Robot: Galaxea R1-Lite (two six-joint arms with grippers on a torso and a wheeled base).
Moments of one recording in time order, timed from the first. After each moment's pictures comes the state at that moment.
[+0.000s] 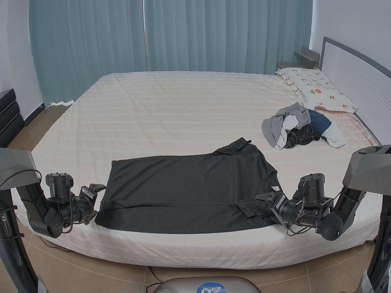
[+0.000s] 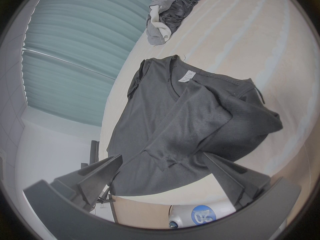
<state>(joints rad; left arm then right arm) 0.07 2.16 -0.46 -1.12 -0.20 -1.09 0.34 2.20 -0.54 -1.09 0.15 1.04</state>
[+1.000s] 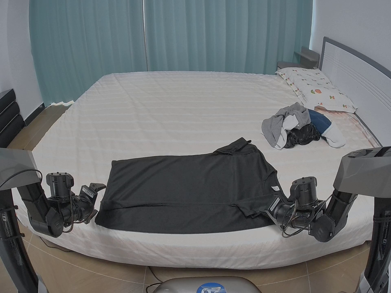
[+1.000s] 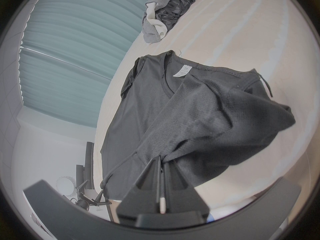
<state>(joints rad) 0.07 2.17 -0.47 -1.12 -0.19 -1.09 0.37 2.26 -0.57 -1.09 0.10 1.05</state>
